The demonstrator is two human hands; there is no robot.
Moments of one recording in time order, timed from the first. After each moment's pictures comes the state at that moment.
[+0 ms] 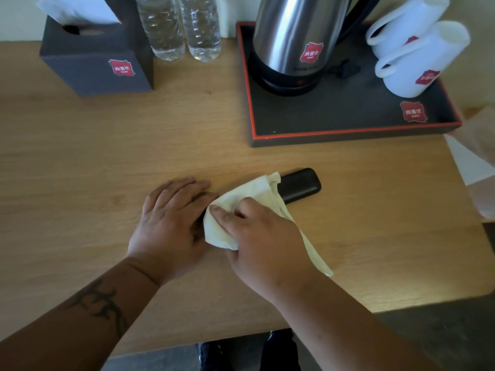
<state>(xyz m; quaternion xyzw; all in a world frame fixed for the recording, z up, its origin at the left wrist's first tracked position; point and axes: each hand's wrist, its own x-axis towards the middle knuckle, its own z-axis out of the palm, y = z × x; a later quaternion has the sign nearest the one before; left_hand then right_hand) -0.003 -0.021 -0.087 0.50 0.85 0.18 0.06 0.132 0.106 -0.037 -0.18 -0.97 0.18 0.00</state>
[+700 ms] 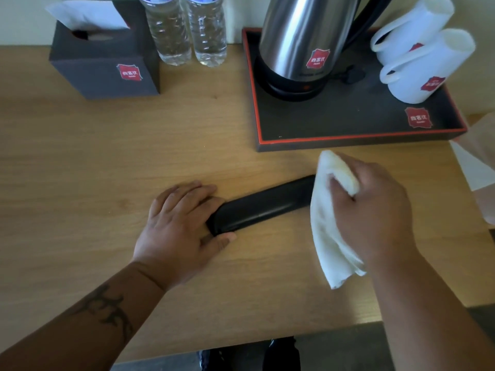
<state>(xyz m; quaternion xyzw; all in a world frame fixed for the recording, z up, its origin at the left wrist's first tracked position) -0.006 -0.022 -0.079 0.51 0.84 0.16 0.09 0.166 0.204 -0.013 -0.44 -0.87 0.19 0.12</state>
